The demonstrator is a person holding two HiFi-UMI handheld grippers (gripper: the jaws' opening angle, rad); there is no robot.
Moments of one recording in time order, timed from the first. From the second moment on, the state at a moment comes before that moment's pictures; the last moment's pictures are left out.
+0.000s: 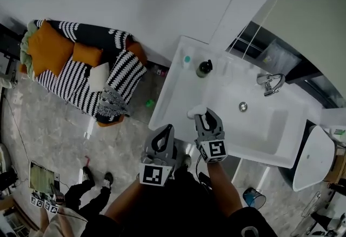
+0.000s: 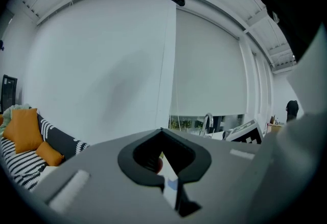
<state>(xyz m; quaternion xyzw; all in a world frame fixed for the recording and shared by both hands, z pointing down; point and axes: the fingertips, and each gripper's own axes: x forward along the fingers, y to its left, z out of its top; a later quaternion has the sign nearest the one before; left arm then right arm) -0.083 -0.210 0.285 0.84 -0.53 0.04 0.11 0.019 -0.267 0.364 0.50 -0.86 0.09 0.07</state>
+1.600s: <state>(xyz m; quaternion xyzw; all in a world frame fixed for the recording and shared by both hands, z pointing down) 0.017 -0.069 0.230 0.88 -0.48 0.00 0.06 0.112 -0.088 0.276 0.53 -0.85 0.05 0.02</state>
